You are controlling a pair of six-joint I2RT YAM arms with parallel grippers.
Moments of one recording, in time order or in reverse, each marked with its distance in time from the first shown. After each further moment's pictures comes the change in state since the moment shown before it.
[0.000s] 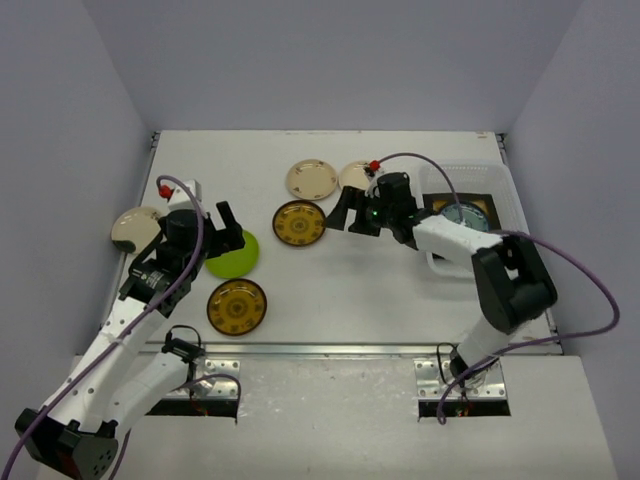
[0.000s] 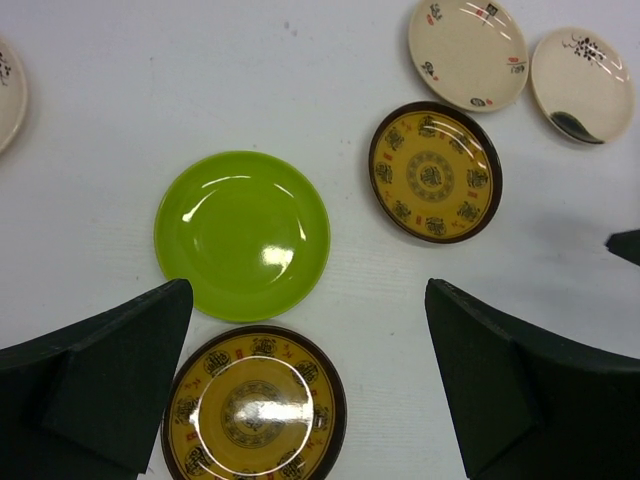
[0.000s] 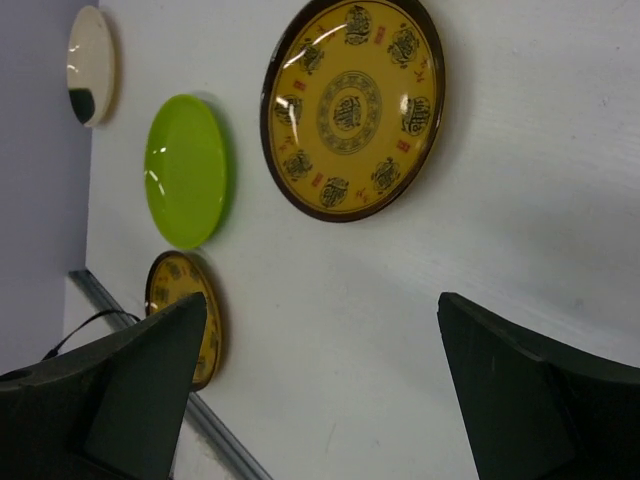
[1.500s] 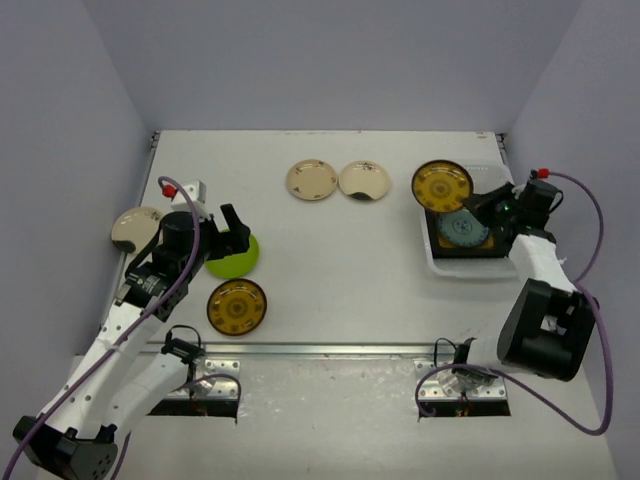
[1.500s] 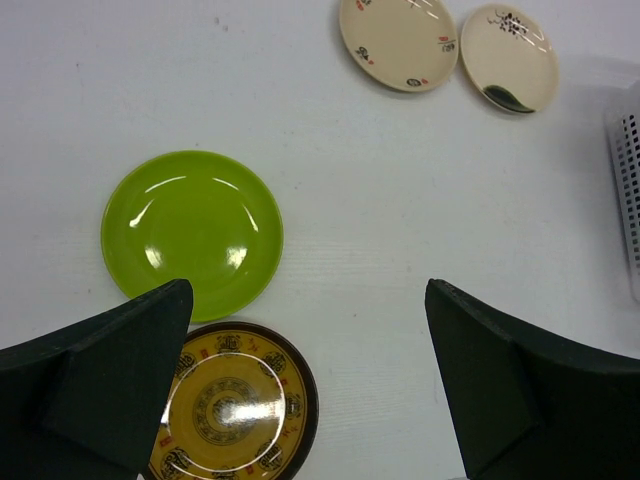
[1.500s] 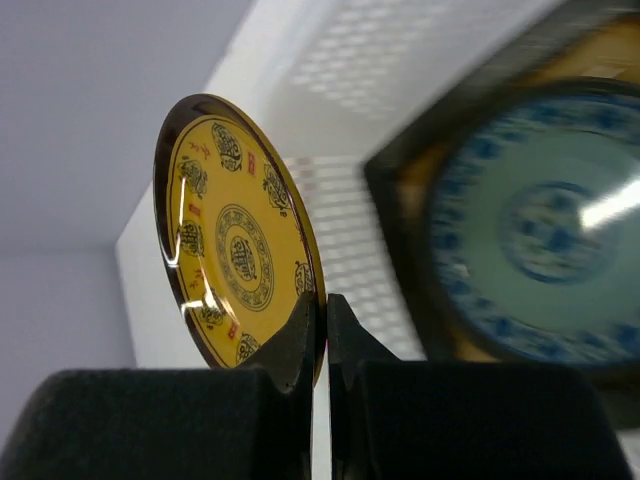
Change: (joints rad) left arm 0.000 -0.032 -0.001 0.016 0.133 0.020; right arm -0.753 -0.222 -0.112 -0.008 -0.112 0.119
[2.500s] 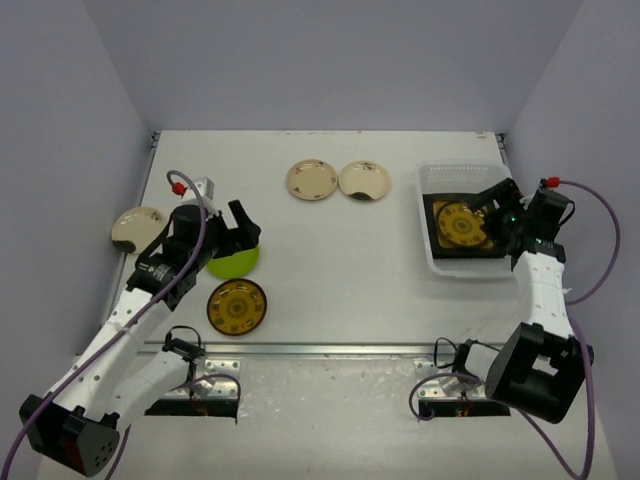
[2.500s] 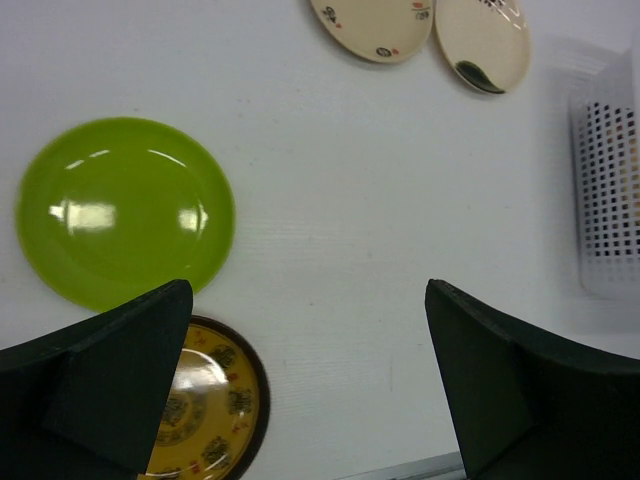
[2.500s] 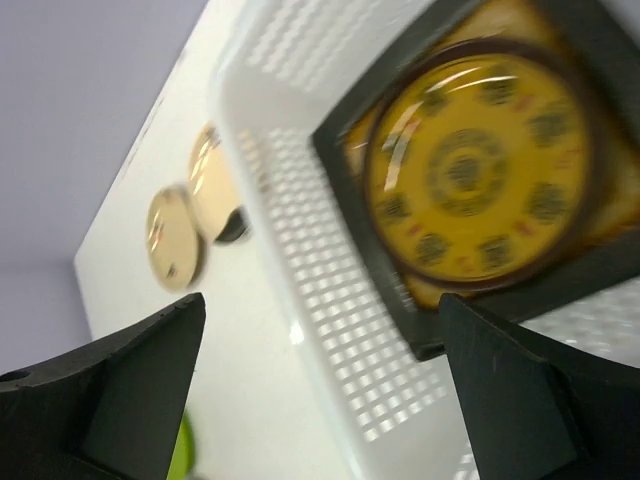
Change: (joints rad) left arm 0.000 0.095 -0.006 0.042 0.086 -0.098; right arm -0.094 -0.230 -0.049 -0.269 0.082 -0.081
